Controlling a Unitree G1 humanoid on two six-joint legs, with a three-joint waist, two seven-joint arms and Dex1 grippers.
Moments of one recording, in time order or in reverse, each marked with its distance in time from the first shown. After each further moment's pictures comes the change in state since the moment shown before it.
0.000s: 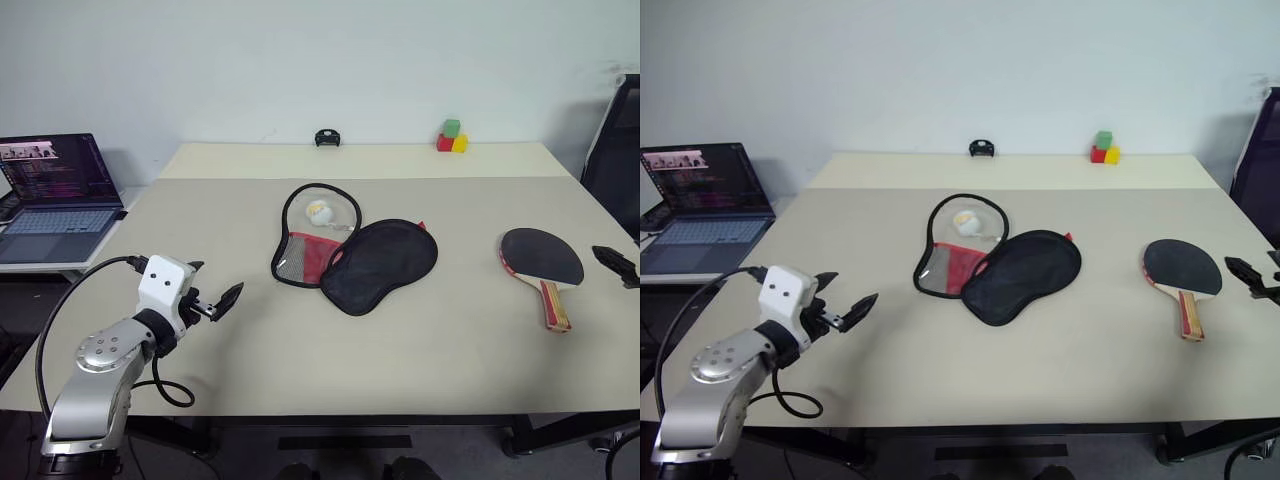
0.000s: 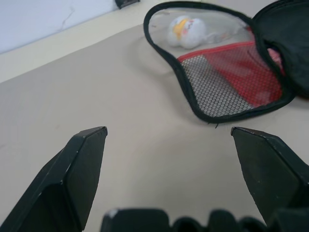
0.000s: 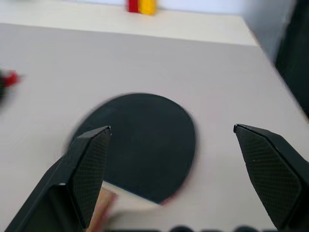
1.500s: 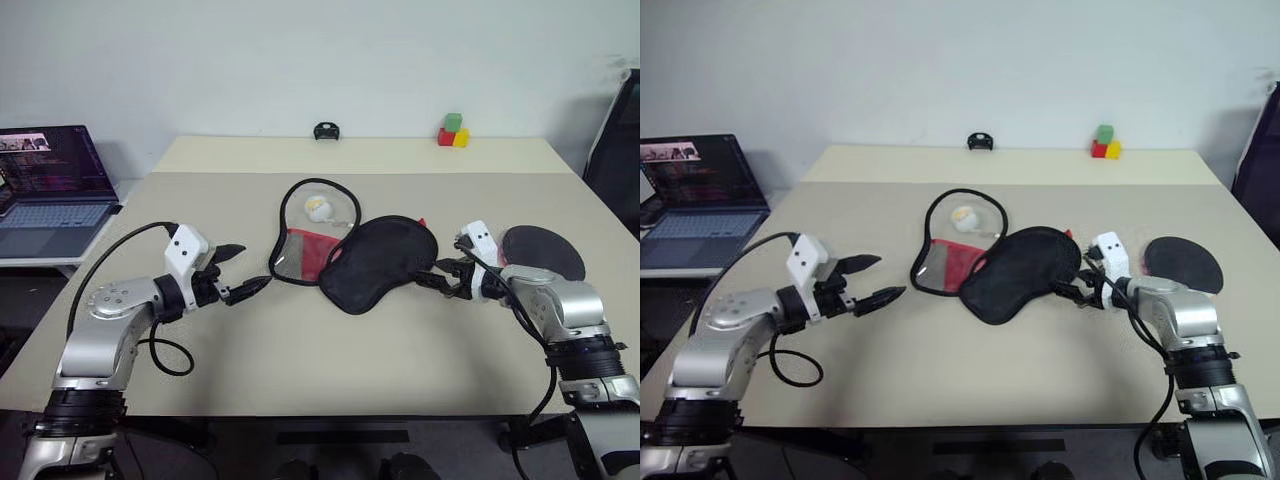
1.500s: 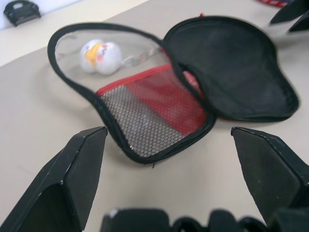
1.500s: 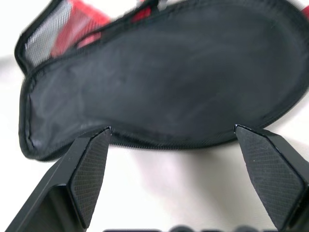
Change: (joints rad) left arm -0.259 0.103 -0.129 0.196 -0.084 -0.002 -0.353; right arm -0.119 0.382 0.425 -0.489 0.046 0.594 -0.159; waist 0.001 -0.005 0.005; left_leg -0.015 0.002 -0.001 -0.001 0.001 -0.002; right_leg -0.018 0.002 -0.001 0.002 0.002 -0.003
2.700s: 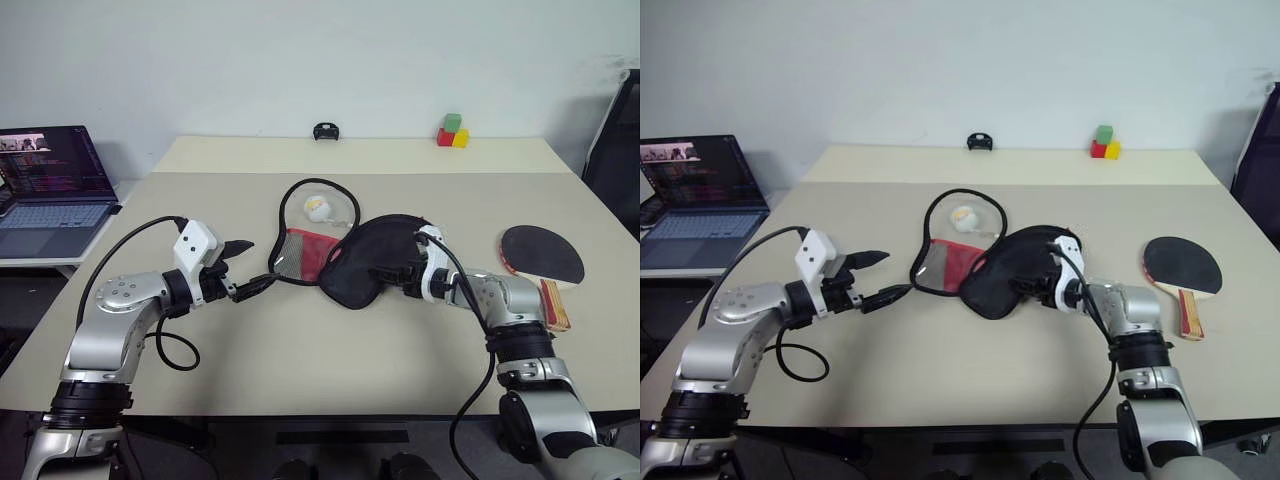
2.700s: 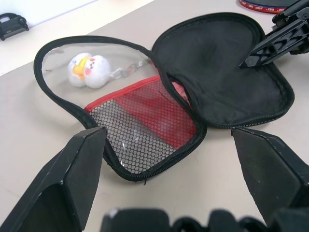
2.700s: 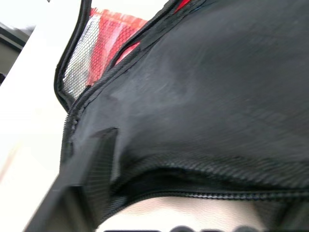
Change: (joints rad) left arm -0.031 -0.011 -0.034 0.016 0.013 -0.020 0.005; right arm -0.112 0.303 -0.110 0.152 0.033 0.123 -0.144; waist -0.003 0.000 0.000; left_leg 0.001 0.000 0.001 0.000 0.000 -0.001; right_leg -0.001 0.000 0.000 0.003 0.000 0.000
